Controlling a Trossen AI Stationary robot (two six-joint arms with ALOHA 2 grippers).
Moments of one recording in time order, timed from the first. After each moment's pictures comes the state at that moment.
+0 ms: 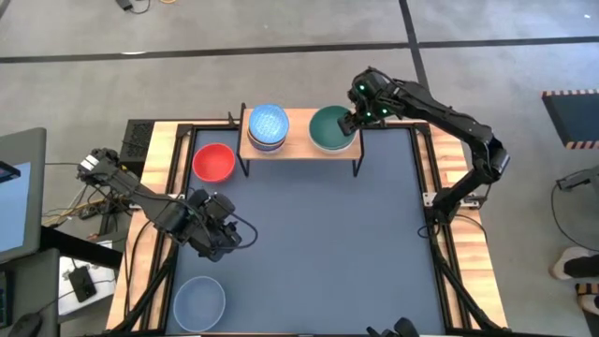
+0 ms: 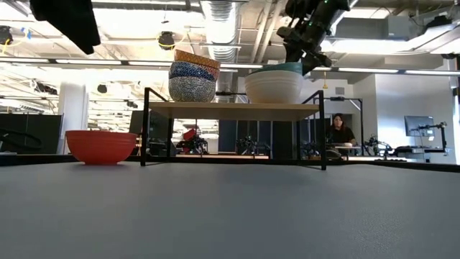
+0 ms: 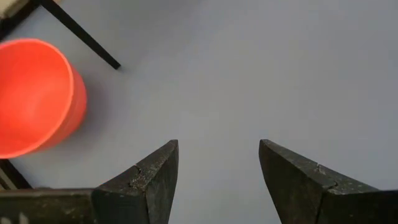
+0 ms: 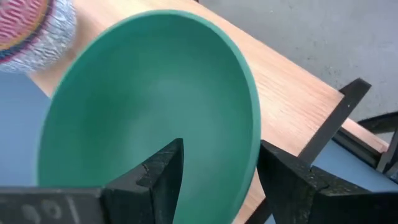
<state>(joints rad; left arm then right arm) -0.54 1.29 1.17 -1.19 -0.58 -1.19 -0.64 1.56 1.58 -0.95 -0.01 0.29</state>
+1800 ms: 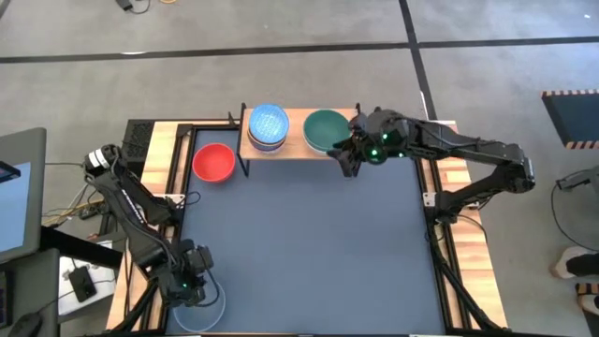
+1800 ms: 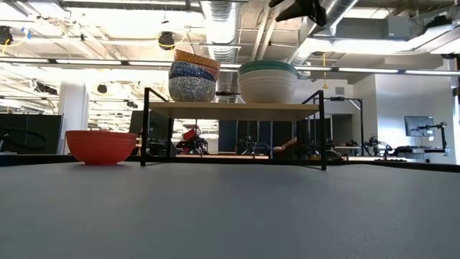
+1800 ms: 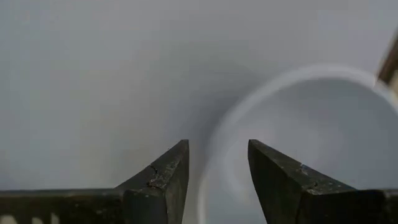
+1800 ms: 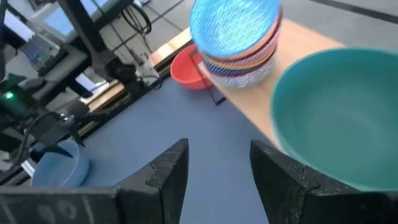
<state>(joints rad) -1.00 1.29 0.83 -0.77 -0.18 -1.44 -0.17 1.30 1.42 -0.64 0.10 0.51</state>
